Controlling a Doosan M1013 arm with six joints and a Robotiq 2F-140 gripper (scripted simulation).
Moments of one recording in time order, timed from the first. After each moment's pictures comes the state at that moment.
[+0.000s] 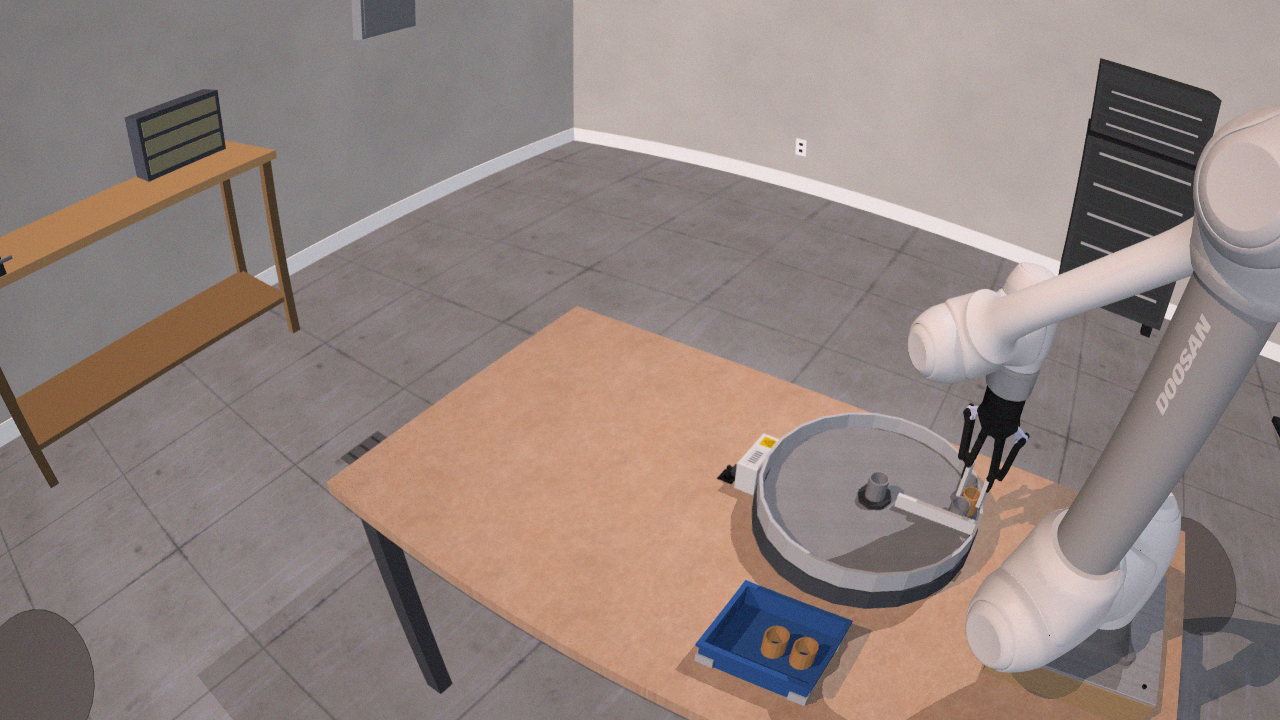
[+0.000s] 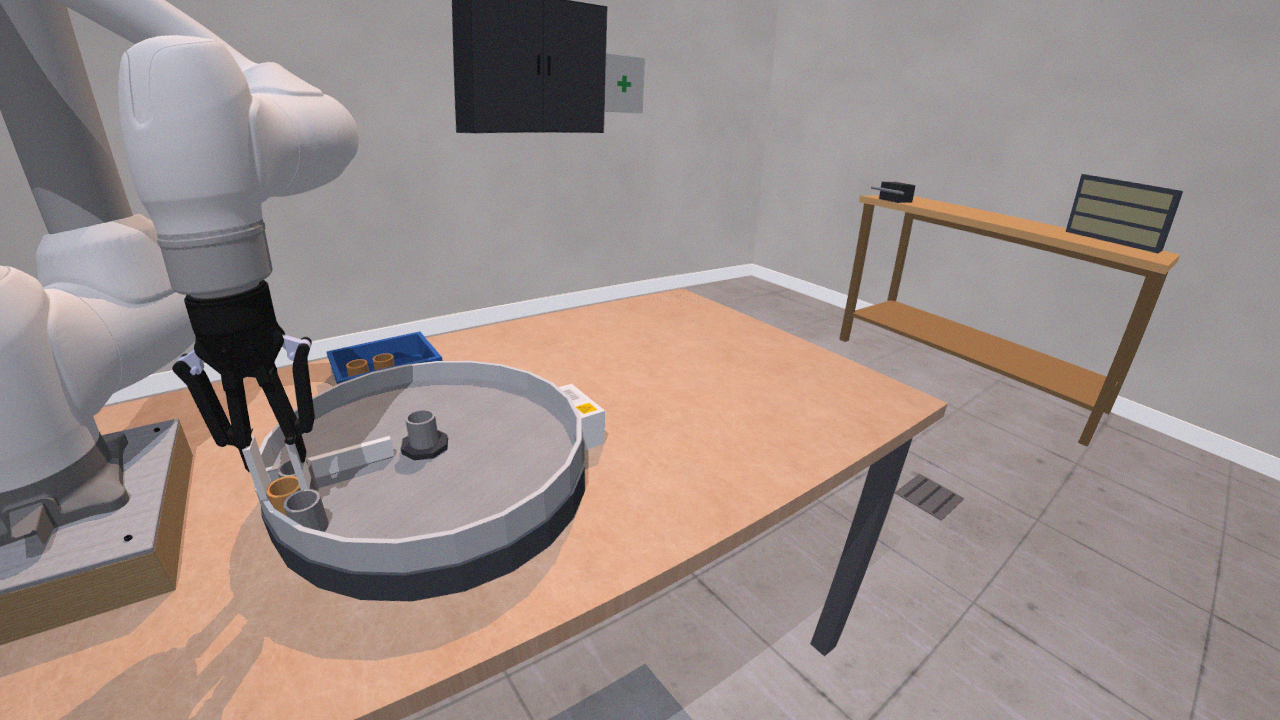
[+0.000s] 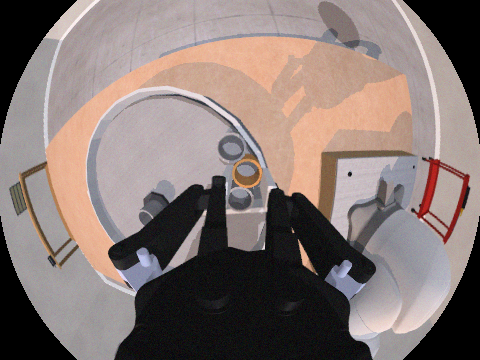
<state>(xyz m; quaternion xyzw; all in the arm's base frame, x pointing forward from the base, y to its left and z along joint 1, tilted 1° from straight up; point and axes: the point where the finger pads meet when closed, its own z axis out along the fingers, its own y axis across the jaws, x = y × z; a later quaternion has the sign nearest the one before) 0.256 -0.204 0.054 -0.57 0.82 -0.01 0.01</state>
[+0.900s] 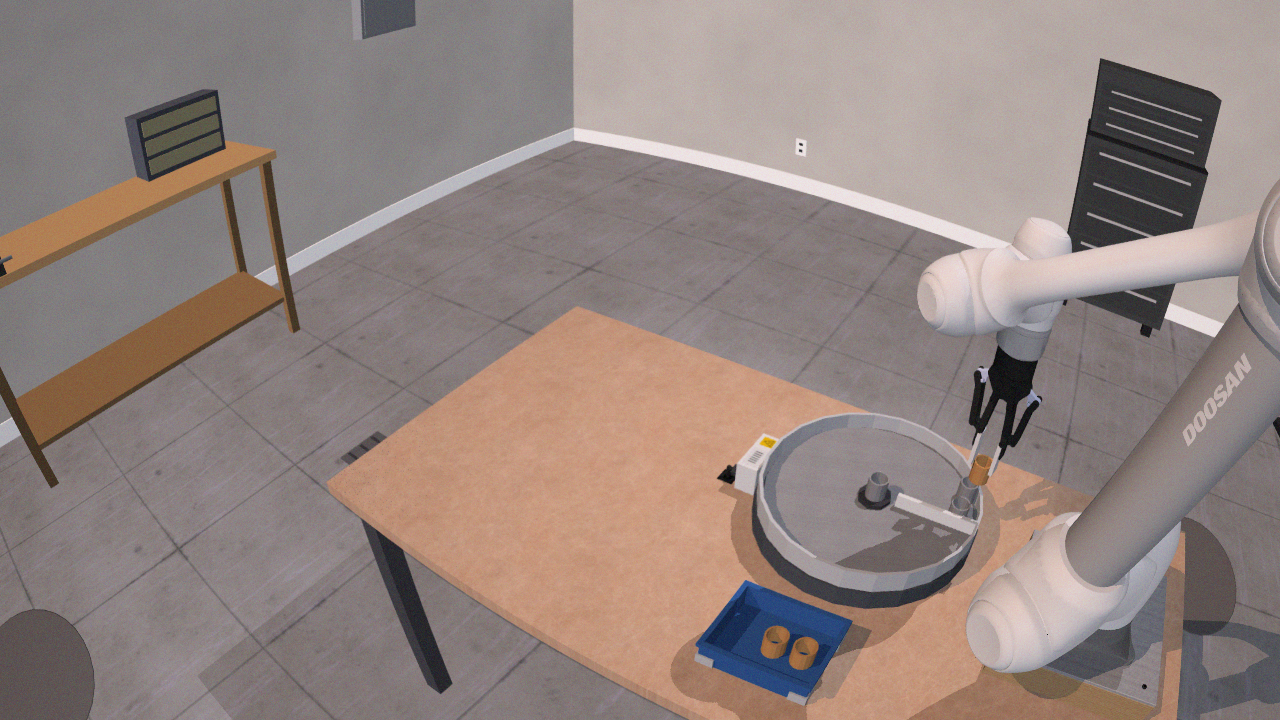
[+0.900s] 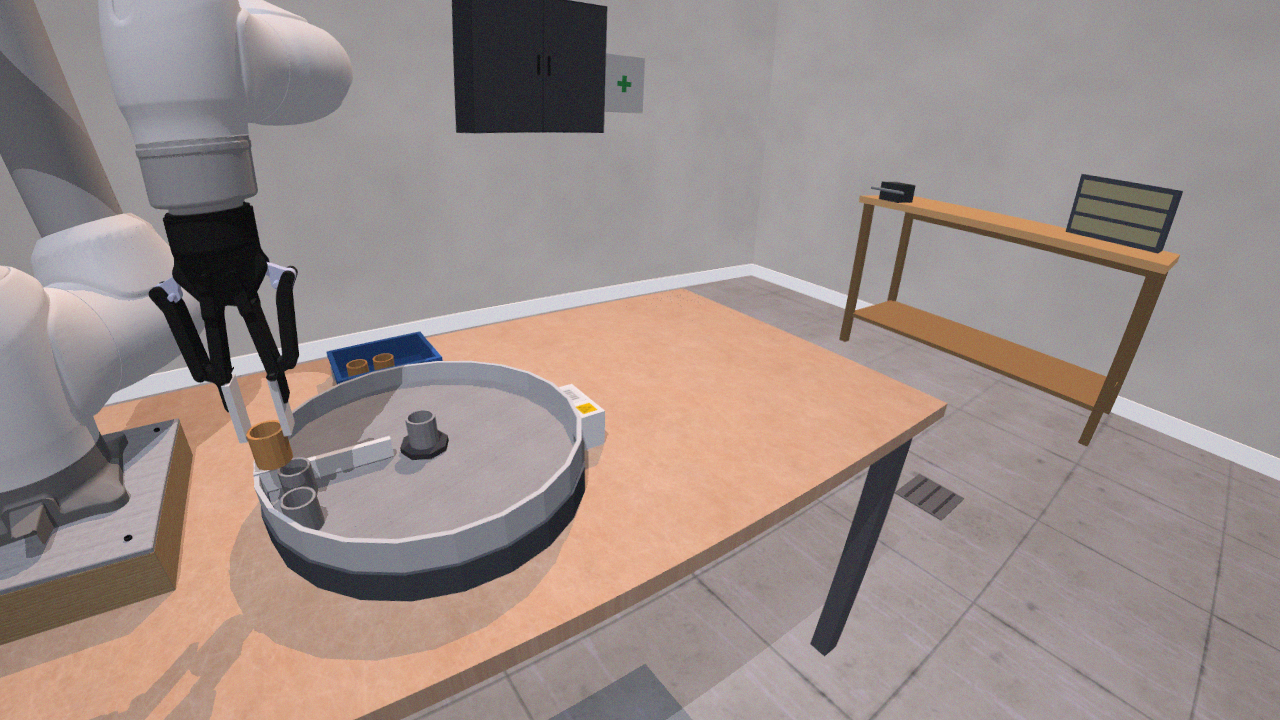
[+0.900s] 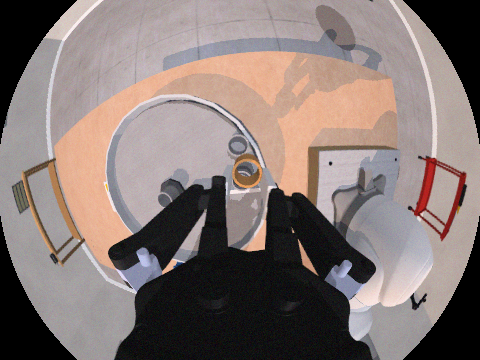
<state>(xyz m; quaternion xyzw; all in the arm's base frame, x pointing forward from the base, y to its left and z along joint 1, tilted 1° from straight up) 0.255 -0.204 0.128 -0.57 0.82 -0.01 0.01</state>
